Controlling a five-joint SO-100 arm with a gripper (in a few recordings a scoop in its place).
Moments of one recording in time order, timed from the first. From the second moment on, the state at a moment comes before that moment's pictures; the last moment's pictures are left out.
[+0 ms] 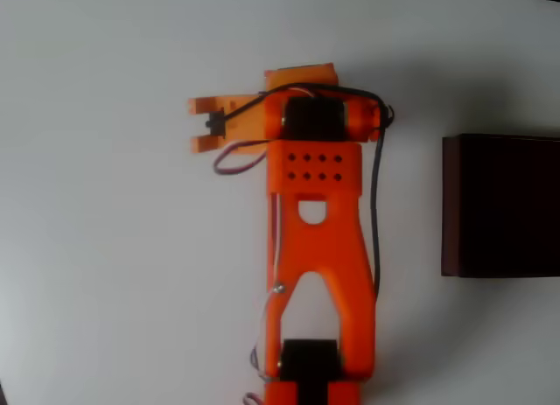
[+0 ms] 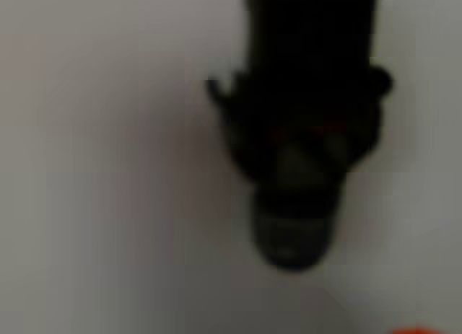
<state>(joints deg) -0.1 66.7 70.2 73.4 -10.5</state>
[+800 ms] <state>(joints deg) -1.1 44.6 45.1 83.3 -9.7</state>
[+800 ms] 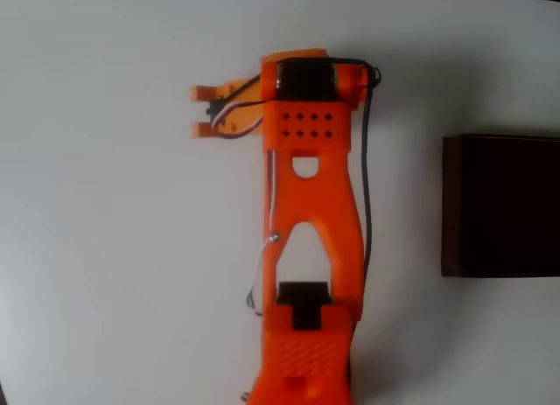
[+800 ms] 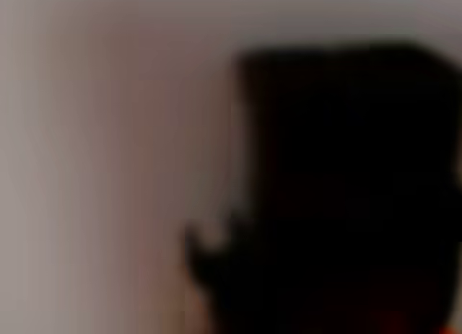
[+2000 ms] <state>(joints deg) 29.4 73.7 49.7 103.7 6.4</state>
